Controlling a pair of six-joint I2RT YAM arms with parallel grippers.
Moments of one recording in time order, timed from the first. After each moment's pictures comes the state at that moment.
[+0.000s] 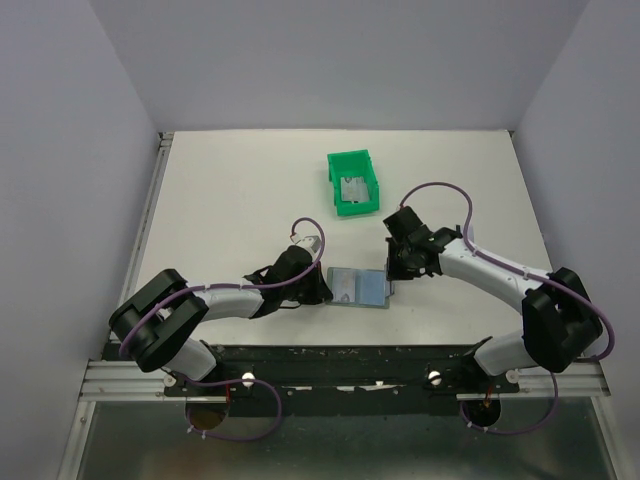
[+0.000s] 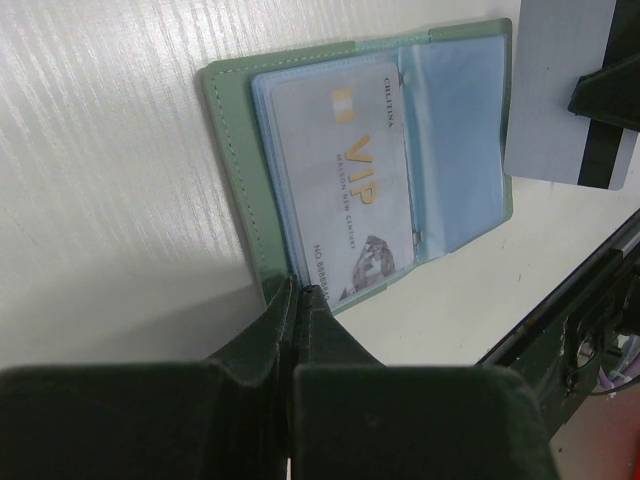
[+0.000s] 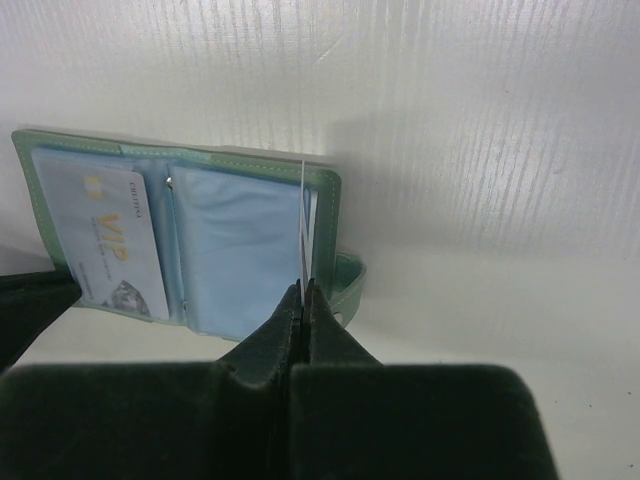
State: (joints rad) left arm -0.81 1.47 0.50 0.27 0.15 -0.76; right arm 0.61 1.43 0.88 -0.58 0.10 0.61
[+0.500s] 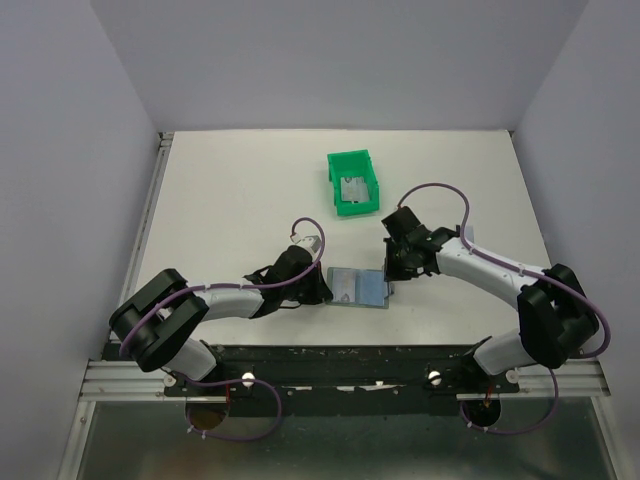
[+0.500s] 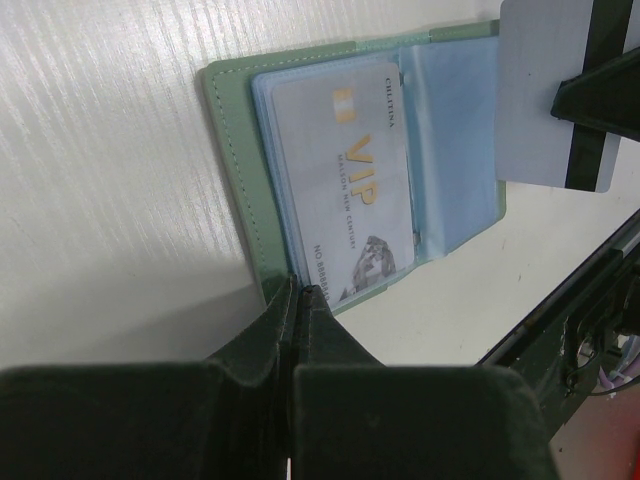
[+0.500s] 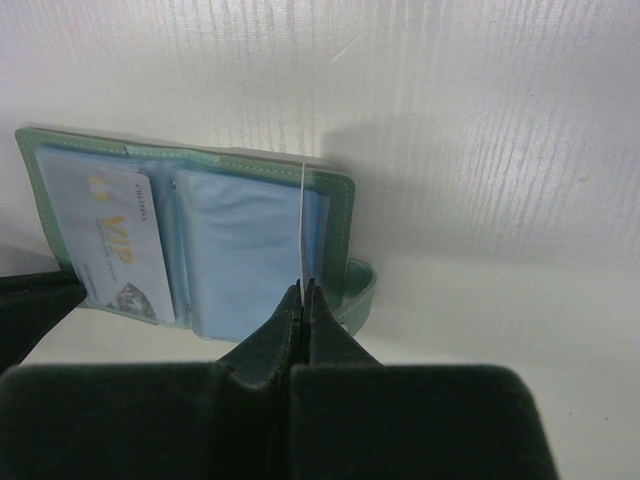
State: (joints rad) left arm -0.81 1.47 0.50 0.27 0.15 -0.76; right arm 0.61 1.46 0.88 -0.57 0.07 0.61
